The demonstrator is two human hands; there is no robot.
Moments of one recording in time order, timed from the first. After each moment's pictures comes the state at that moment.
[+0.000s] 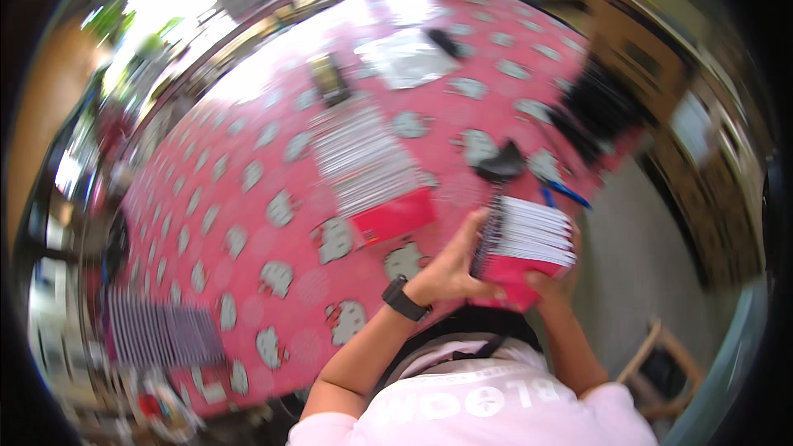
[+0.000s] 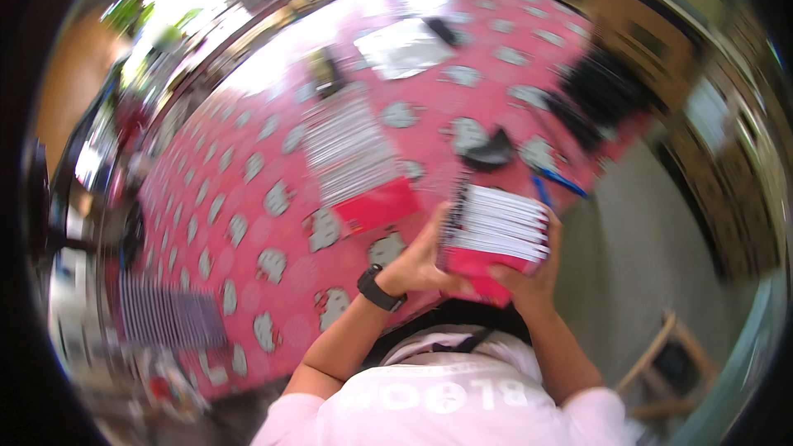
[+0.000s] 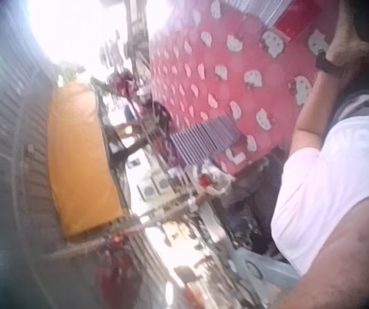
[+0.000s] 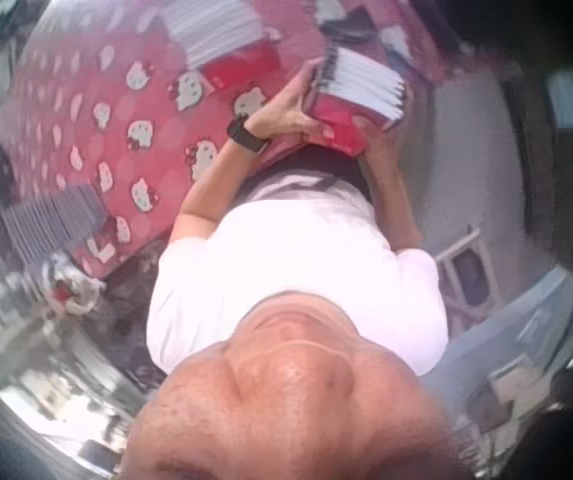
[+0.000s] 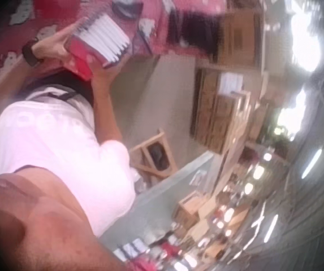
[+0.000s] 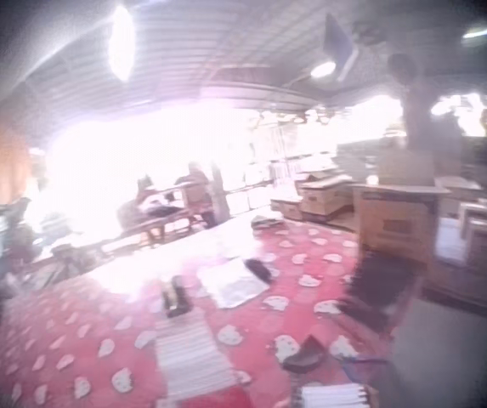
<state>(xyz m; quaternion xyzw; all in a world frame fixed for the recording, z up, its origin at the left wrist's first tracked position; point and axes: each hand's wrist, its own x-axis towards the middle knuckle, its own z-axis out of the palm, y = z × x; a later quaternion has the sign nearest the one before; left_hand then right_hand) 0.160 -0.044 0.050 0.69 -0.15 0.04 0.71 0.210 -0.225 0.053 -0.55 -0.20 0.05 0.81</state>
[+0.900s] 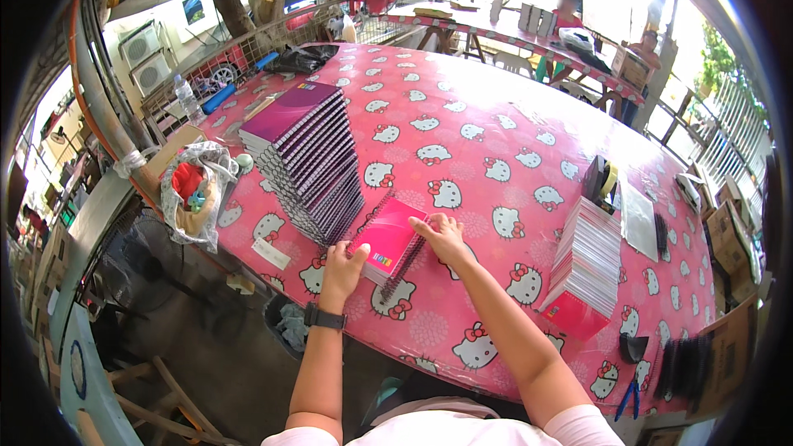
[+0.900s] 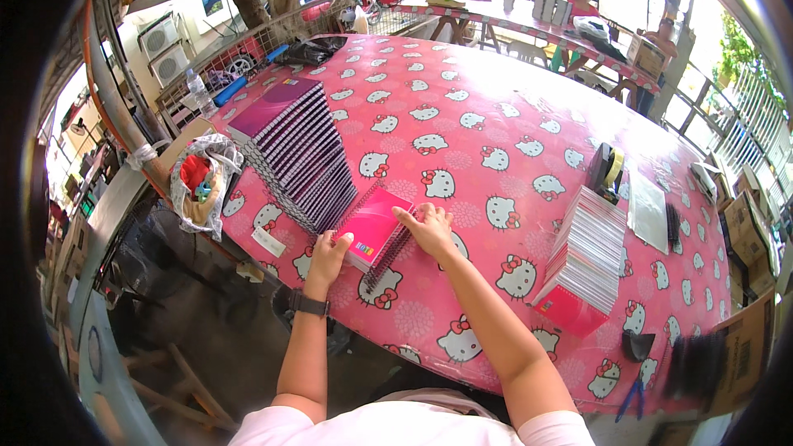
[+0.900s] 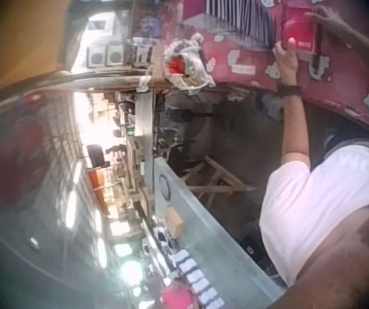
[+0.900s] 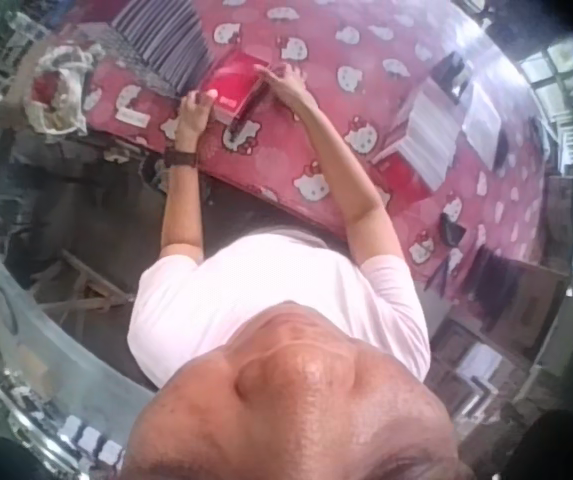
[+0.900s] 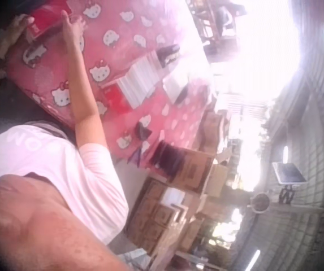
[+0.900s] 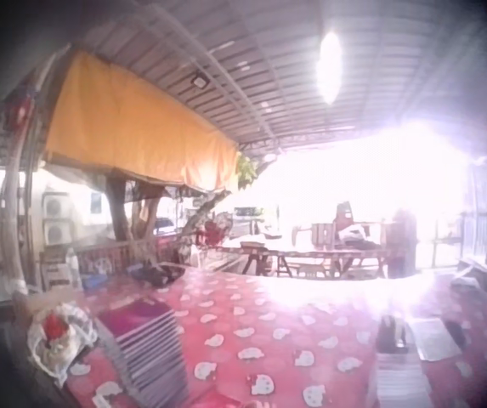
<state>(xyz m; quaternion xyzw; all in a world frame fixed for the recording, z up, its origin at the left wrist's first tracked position) -0.219 0.140 -0.005 0.56 0.67 0.38 0.30 0.015 0.176 0.033 -0.64 -0.62 0.34 0.31</state>
